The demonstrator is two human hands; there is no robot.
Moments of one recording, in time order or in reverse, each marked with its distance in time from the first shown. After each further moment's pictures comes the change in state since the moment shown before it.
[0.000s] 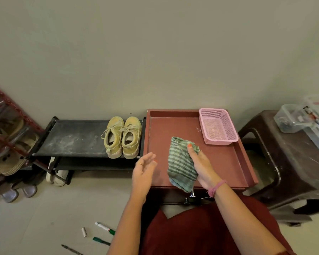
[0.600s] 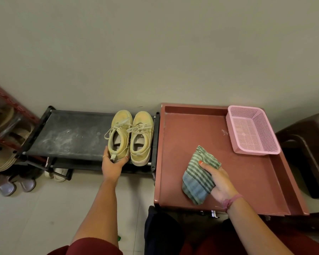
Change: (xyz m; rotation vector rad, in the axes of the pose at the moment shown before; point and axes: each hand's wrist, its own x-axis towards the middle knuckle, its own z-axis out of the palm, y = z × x) left_hand 0.200 -0.103 -0.140 0.149 0.327 -0.122; right_hand 0.117 0.063 -0.012 0.176 0.249 0.253
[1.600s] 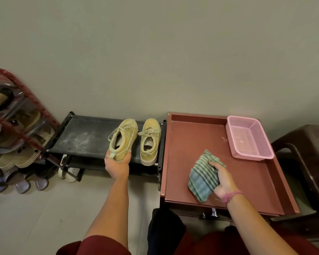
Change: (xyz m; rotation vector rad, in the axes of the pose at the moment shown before) left_hand -0.061 0.056 -0.010 -0.072 0.413 0.087; right_hand -0.033 -0.011 0.005 0.061 0.102 0.056
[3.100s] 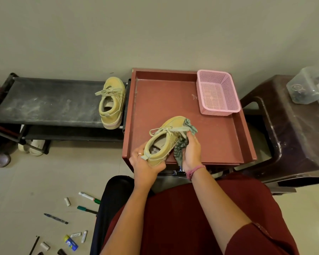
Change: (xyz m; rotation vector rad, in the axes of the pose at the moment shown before) left_hand -0.211 -0.074 0.047 0.262 -0.601 0.363; right_hand 0.030 0.053 -0.055 0.053 0.046 -0.272
